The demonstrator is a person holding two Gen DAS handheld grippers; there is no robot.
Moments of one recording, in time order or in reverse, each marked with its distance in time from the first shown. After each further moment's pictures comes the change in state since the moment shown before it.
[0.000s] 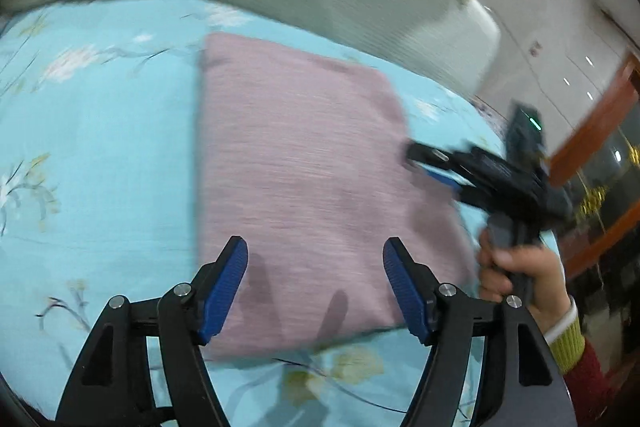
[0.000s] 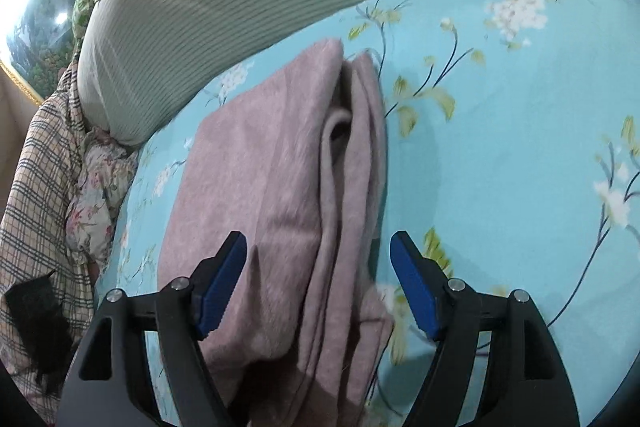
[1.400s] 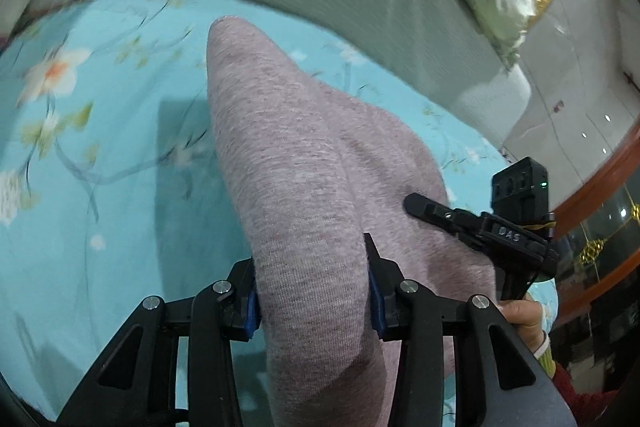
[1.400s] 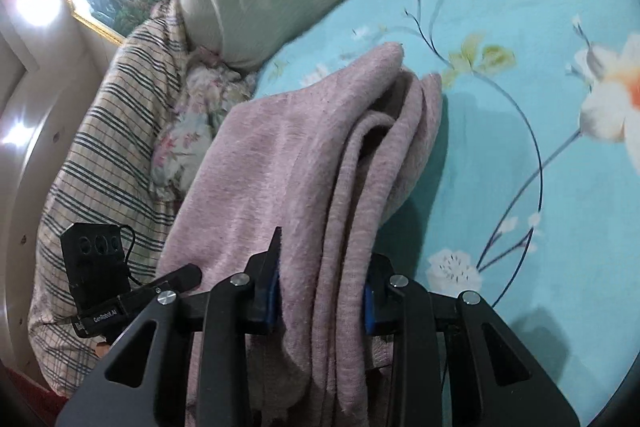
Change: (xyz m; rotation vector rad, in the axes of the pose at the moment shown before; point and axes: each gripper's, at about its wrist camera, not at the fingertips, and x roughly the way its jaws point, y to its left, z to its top) left arm -0.103 0.130 -0.035 -0.143 -0.064 0.035; right arm 0.093 0.151 -0.080 -0.097 0.160 0.331
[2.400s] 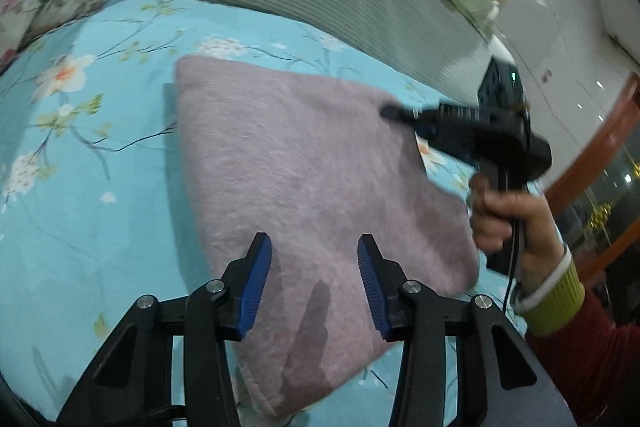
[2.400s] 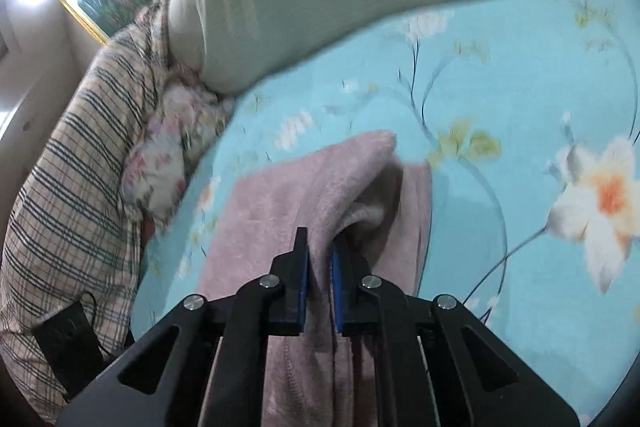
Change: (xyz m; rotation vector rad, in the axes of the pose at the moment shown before) left arm -0.042 -0.024 -0.048 0.150 -0.027 -0.009; right arm -0.031 0.034 0.054 -0.094 -0.118 -0.153
